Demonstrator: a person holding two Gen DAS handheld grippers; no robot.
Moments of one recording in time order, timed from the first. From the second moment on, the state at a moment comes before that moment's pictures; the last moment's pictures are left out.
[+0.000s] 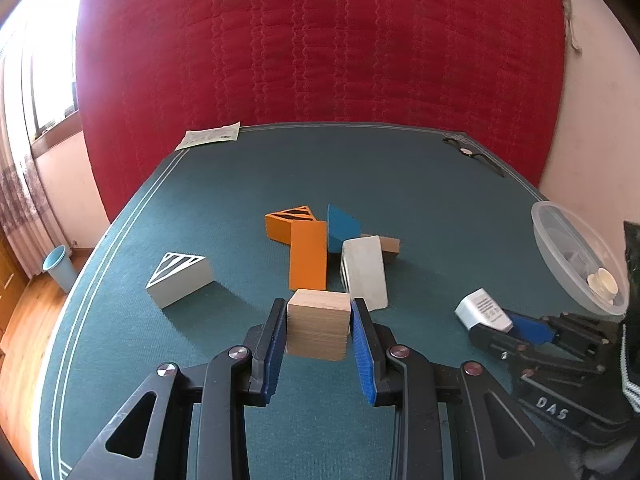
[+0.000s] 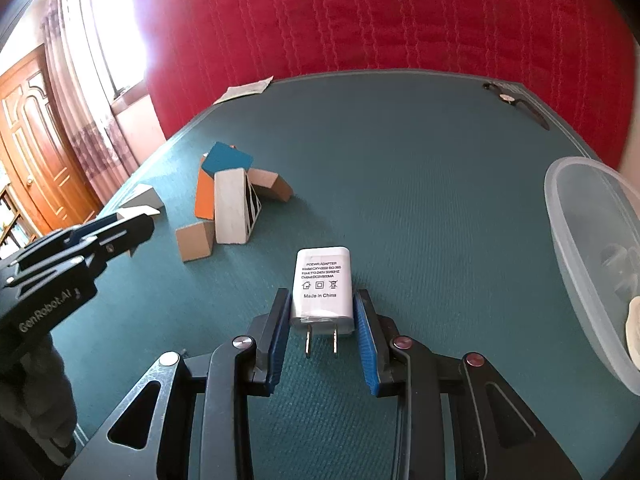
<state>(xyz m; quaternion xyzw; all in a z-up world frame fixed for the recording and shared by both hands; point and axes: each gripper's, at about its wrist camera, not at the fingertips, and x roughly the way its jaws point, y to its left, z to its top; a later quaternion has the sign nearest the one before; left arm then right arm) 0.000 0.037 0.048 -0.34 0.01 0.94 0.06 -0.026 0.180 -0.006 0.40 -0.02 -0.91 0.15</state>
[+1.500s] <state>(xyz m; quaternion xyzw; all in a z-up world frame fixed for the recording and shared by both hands) -0.055 0.276 0.080 -0.34 0.13 0.86 0.35 0.037 0.283 -0.010 0.40 -0.06 -0.90 0.14</state>
